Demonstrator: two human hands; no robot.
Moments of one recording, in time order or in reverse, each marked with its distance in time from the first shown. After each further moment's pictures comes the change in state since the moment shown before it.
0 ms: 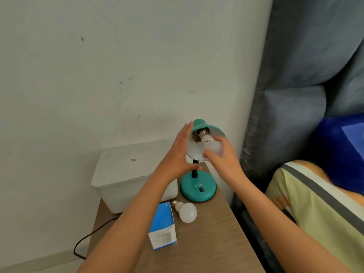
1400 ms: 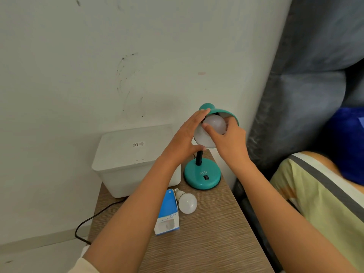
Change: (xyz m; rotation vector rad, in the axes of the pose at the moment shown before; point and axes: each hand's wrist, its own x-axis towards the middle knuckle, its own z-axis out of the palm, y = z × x) left_hand 0.014 -0.025 0.009 -0.010 0.069 0.131; right_hand 0.022 -0.001 0.017 -0.165 0.166 -0.094
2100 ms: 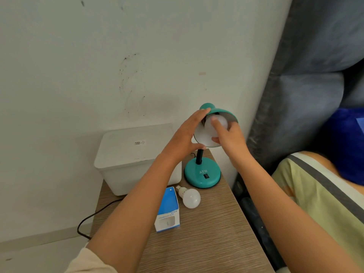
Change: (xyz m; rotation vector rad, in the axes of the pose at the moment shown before) left_hand -0.002 0.005 -0.006 0.010 -0.010 0.006; right_hand 0.002 -0.006 -0.003 0.248 -0.113 0.329
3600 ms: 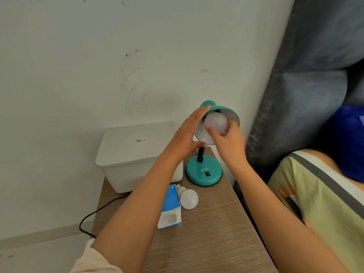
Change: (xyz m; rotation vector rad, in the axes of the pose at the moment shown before) left_hand -0.001 -0.005 0.004 0.008 0.022 -0.014; right_hand -0.002 0.022 0.010 -0.121 0.115 -0.267
